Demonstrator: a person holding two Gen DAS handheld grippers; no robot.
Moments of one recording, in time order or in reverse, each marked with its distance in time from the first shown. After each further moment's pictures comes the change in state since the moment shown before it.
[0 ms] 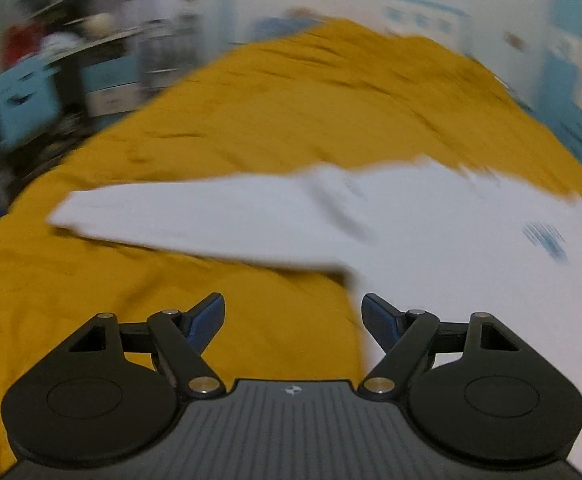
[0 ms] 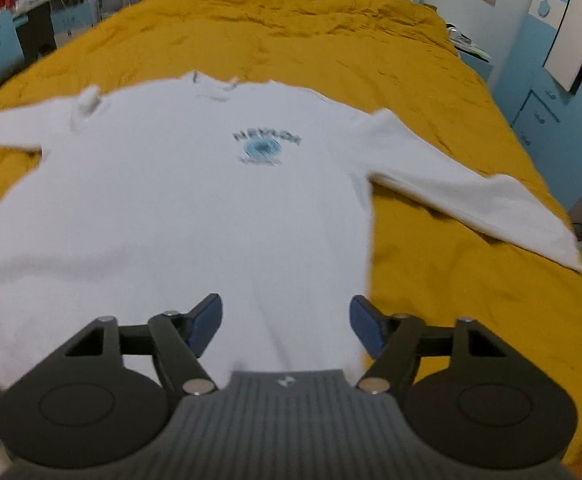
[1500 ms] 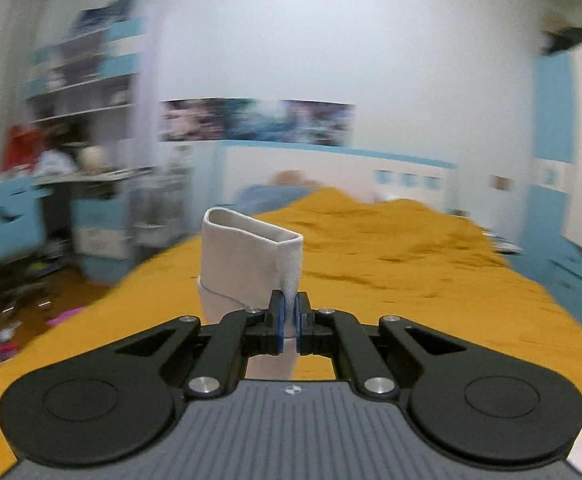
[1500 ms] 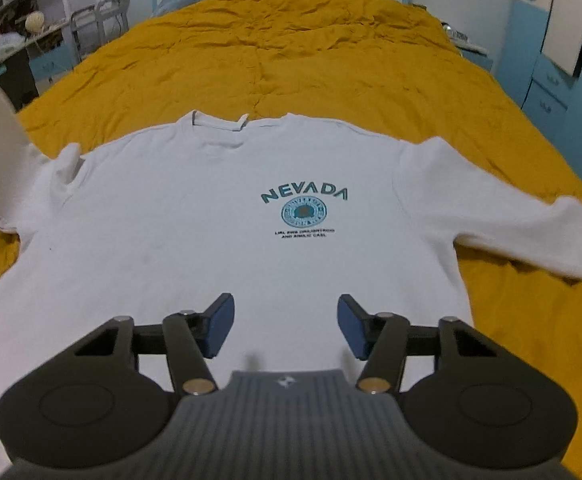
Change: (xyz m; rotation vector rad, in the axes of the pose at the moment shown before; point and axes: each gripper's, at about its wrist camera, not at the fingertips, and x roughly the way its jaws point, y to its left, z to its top) left arm -0.036 -0.094 0.167 0.030 -0.457 -0.111; right arm 0.092 0.043 0.061 0.141 -0.066 0.025
